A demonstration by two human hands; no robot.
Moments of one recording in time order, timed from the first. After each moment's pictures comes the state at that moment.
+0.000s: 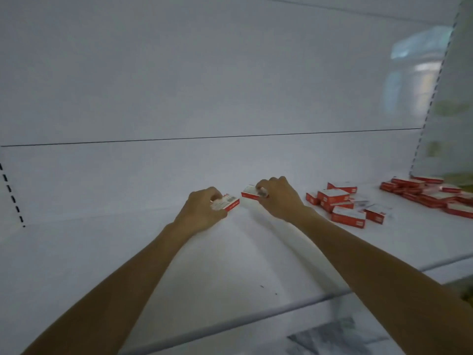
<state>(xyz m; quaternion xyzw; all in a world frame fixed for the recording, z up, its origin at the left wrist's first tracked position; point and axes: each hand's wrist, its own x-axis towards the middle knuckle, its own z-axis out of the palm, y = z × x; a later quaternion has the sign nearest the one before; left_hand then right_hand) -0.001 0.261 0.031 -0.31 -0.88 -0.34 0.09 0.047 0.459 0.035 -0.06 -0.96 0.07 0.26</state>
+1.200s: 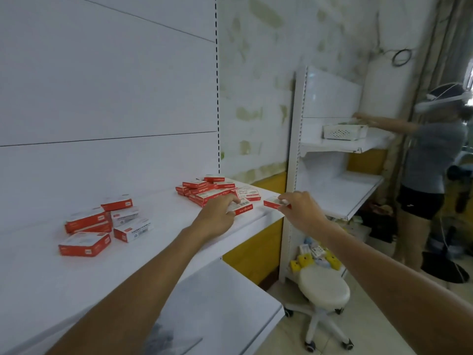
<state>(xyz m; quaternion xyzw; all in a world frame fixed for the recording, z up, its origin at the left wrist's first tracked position) 0.236 0.736 0.022 -0.57 -0.75 -0.33 0.00 0.397 0.876 0.019 -0.34 -0.89 0.05 0.29</state>
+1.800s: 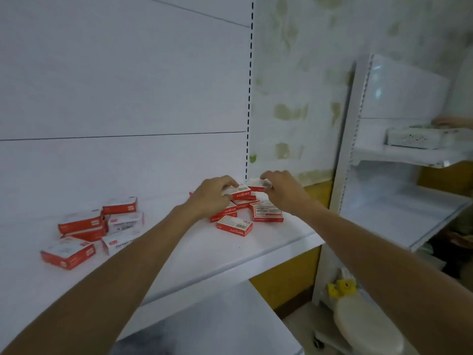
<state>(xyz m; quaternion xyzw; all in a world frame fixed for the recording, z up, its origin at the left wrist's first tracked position) 0.161 0.799 0.057 -0.49 -0.81 -0.33 0.05 0.272 0.953 0.061 -0.18 -0.95 0.03 0.27</state>
